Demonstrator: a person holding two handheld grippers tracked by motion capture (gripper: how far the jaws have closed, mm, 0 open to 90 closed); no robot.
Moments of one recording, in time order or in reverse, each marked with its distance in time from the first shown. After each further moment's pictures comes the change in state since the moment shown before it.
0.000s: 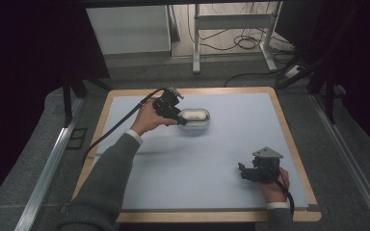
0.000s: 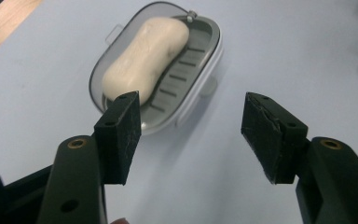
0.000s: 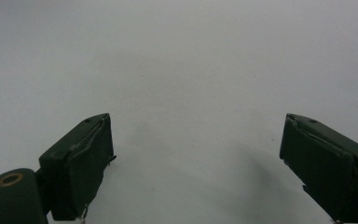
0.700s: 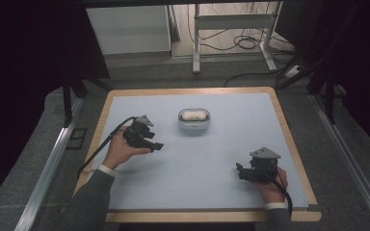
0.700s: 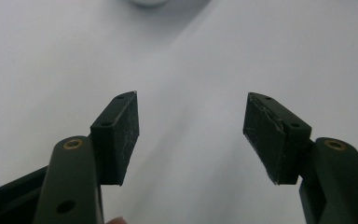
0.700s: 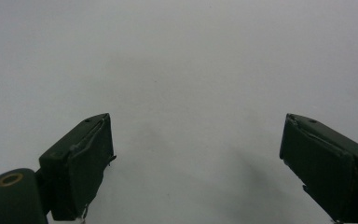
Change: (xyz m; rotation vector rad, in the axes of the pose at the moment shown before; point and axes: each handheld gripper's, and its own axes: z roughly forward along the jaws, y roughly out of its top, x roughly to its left) left arm -0.024 -0.124 -0.019 -0.054 0.047 -0.111; right arm 0.008 0.003 -0.001 -0.009 0.006 -0.015
